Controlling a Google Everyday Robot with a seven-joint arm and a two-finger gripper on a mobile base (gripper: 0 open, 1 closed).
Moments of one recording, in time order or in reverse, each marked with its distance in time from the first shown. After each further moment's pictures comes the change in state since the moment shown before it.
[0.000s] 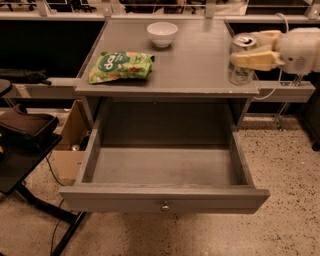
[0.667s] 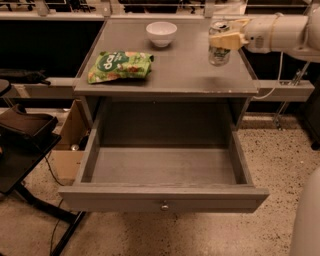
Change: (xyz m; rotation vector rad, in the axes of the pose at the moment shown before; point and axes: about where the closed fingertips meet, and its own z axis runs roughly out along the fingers) arm 0.020 -0.091 0.101 0.057 0.015 0.088
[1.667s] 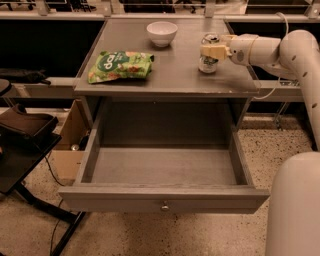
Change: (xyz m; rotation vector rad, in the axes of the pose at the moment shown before) arm 0.058 -0.043 0.043 0.094 -0.044 0.096
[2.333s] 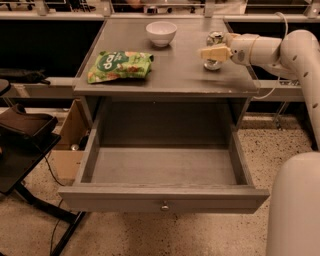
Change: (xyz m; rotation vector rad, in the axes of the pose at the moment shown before) arm 0.000 0.000 0.000 0.000 0.000 0.000
